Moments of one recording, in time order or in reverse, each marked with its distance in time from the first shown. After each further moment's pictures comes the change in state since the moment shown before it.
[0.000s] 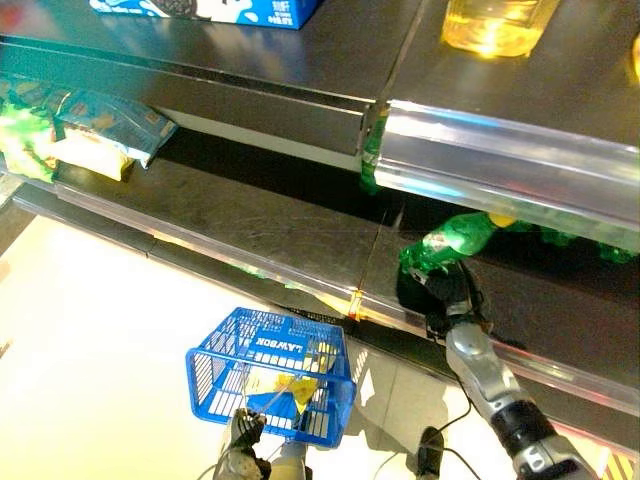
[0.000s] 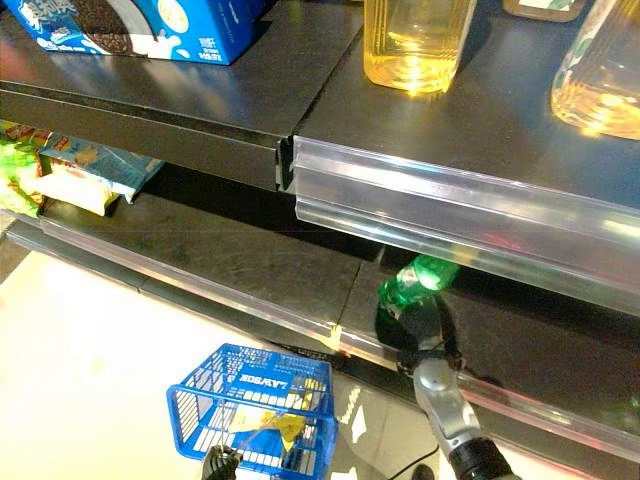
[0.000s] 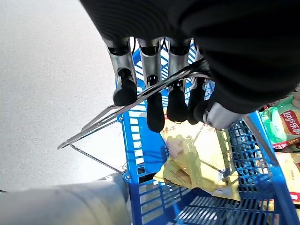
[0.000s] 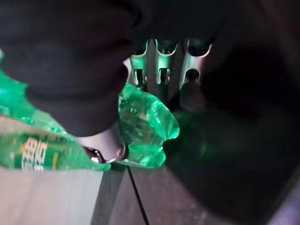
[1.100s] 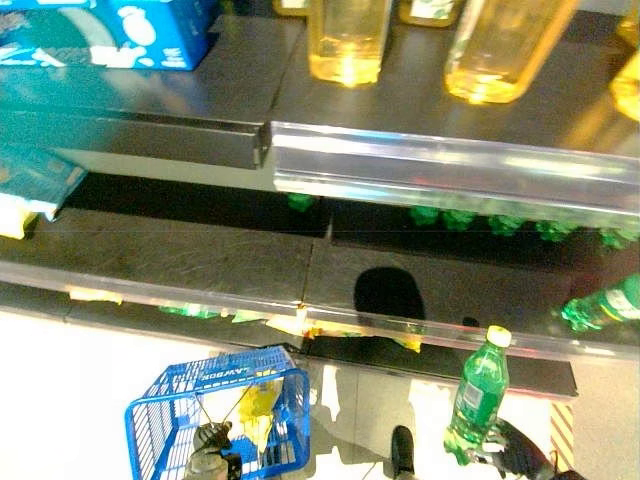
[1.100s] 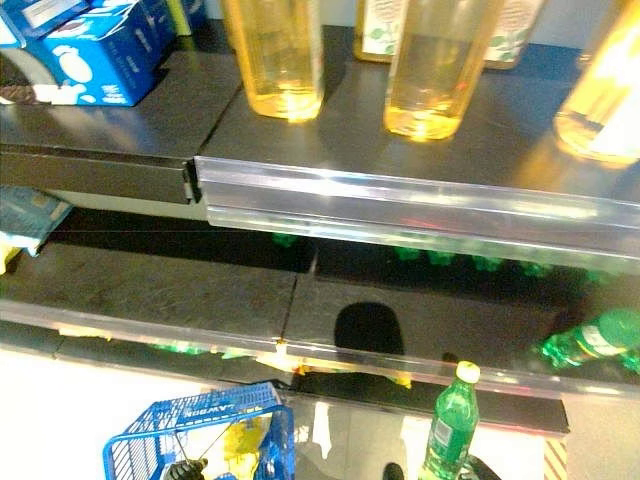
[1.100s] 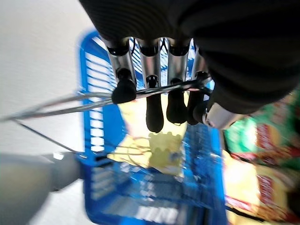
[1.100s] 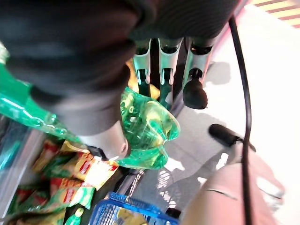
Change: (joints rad) left arm -0.010 0.041 0.223 -0.049 -0.251 0.023 -0.091; right arm 0.695 -0.297 -0.063 -0.143 -0.139 0.088 0.528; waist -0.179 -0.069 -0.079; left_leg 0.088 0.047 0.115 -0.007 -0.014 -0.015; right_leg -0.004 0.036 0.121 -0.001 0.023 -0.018
